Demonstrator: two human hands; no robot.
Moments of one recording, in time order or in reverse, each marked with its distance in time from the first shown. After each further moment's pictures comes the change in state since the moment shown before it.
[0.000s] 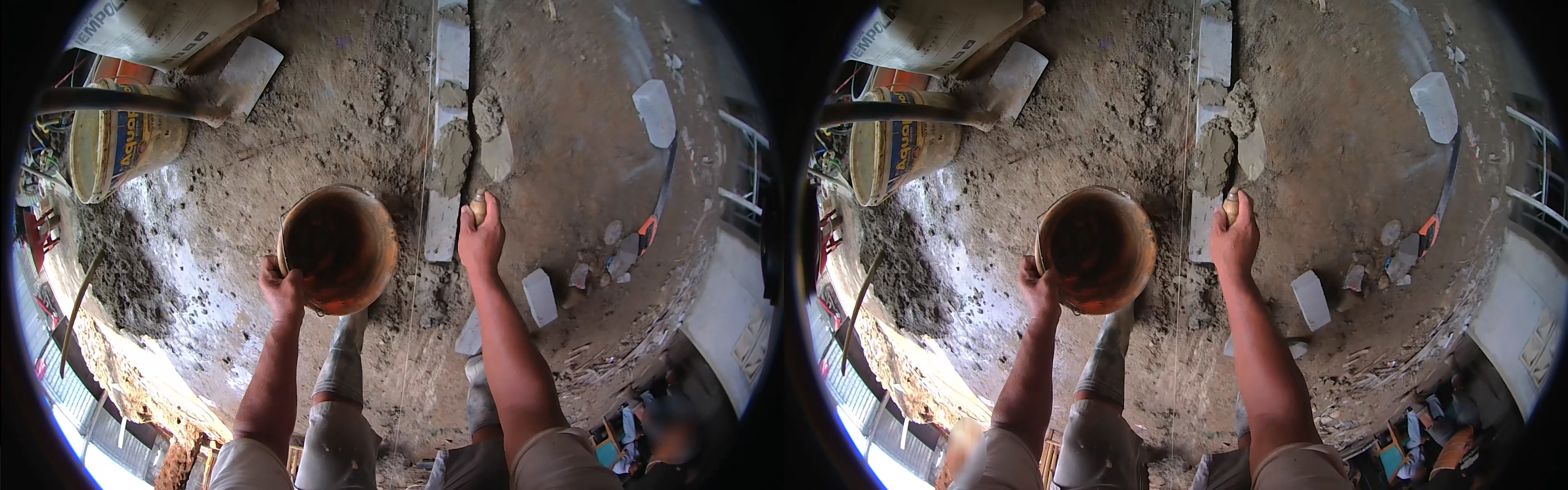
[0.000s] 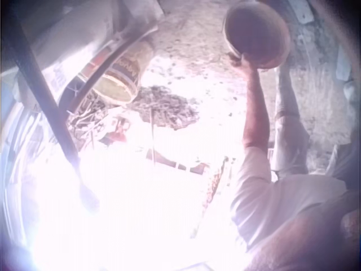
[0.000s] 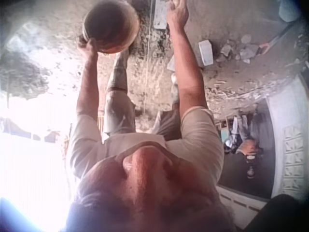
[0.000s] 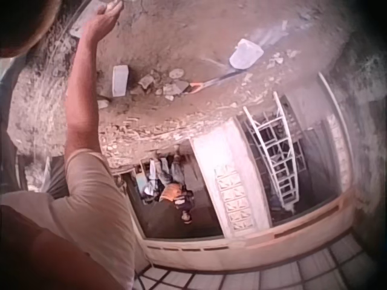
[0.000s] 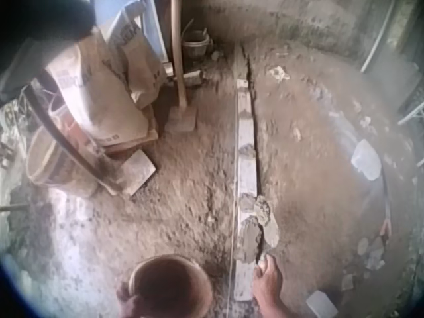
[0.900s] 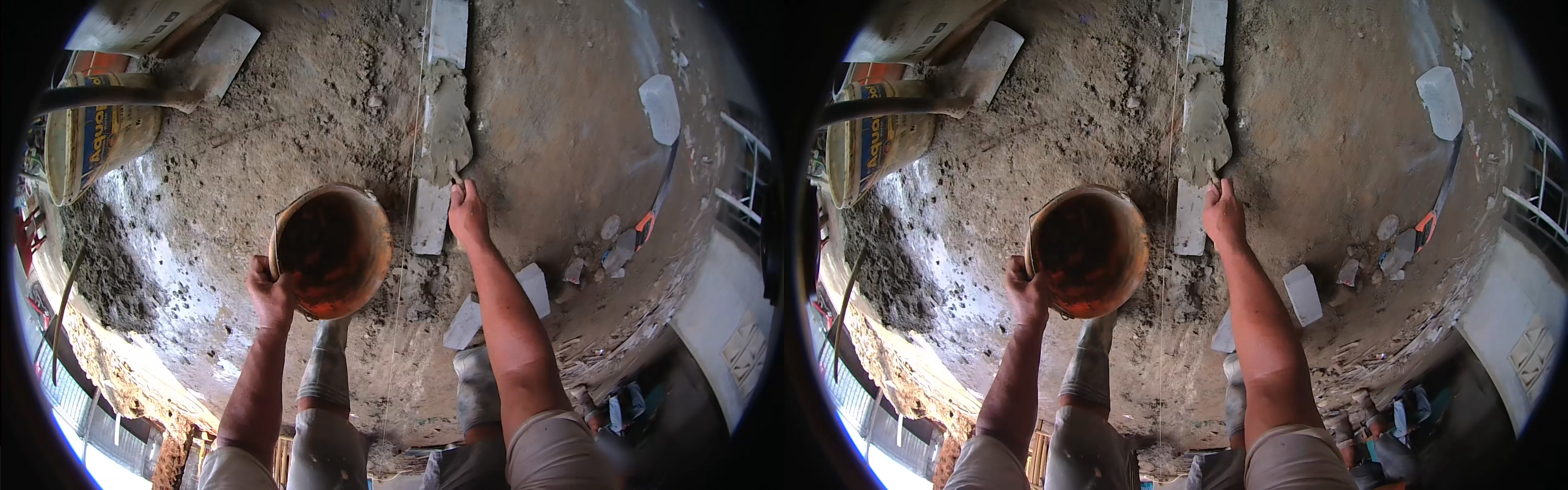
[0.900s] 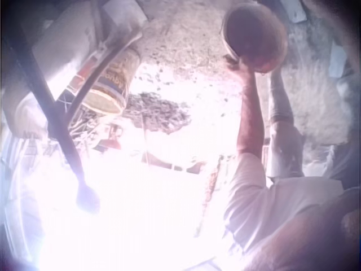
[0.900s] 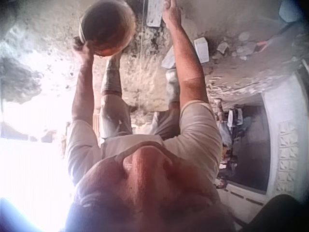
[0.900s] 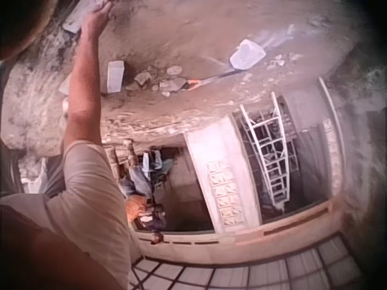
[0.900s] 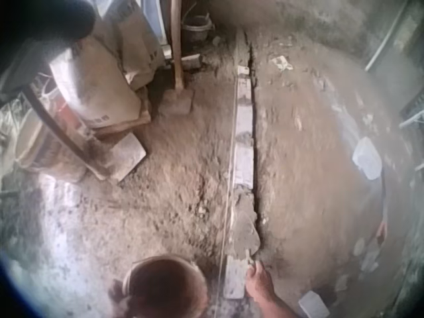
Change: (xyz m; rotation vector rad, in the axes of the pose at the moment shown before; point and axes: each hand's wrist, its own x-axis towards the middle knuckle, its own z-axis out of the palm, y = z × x) left_hand -0.011 -0.016 0.010 0.089 -0.072 -0.087; right_hand 0.037 0.063 0.053 -0.089 -0.353 0.115
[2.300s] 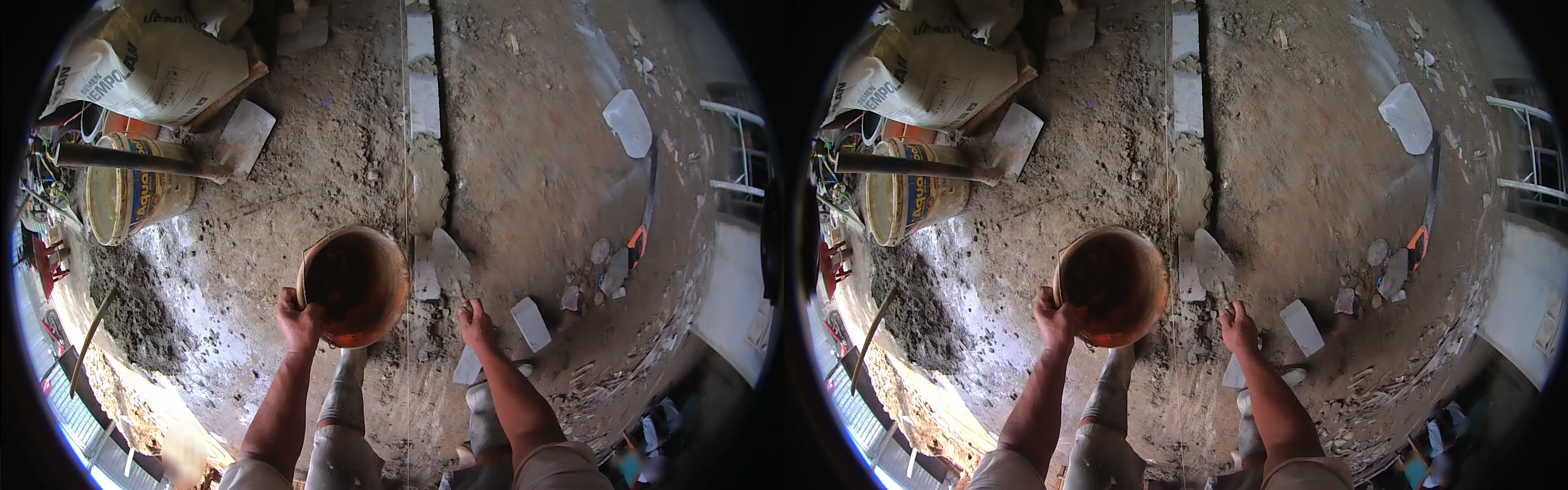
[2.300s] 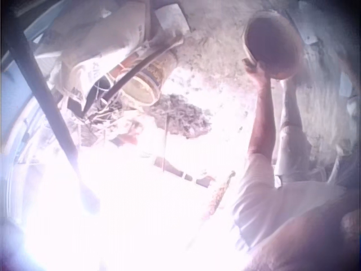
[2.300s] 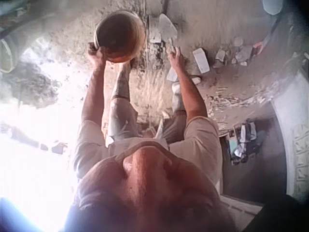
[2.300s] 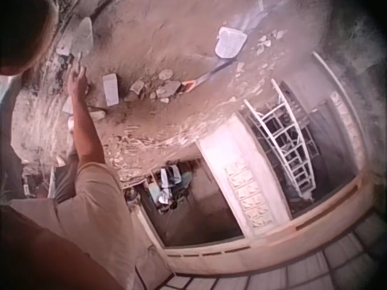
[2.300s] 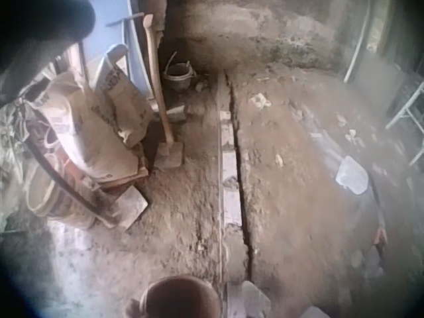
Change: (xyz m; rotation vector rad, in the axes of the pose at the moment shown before) left_hand -0.015 0.082 0.027 0.099 -0.004 0.116; right_hand -0.131 0.103 -0.029 0.017 -0.111 0.078
